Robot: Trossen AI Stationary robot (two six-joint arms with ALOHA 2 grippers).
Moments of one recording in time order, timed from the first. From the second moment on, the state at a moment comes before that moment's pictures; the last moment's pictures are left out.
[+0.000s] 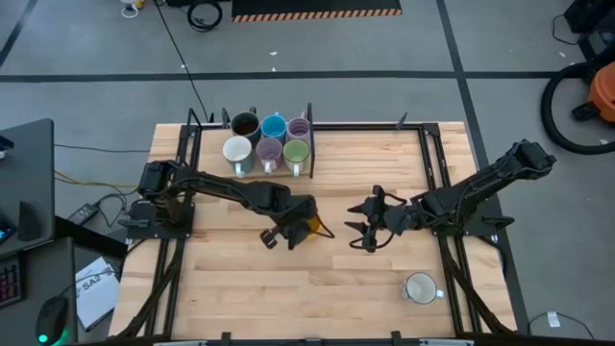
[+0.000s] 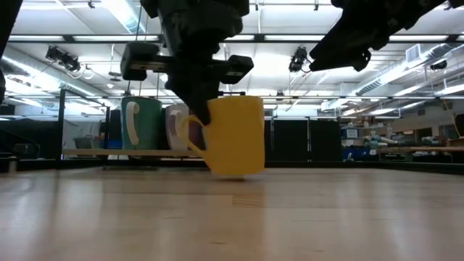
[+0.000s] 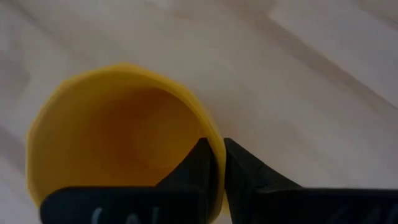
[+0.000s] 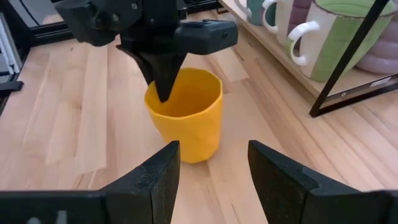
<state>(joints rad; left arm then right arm) -0.09 1.84 1.35 -0.68 0.10 0.84 0.37 1.18 0.67 -0.08 0.52 0.42</state>
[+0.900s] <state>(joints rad) -0.21 1.84 1.38 -0.79 0.01 0.64 0.38 1.18 0.67 -0.08 0.57 0.36</state>
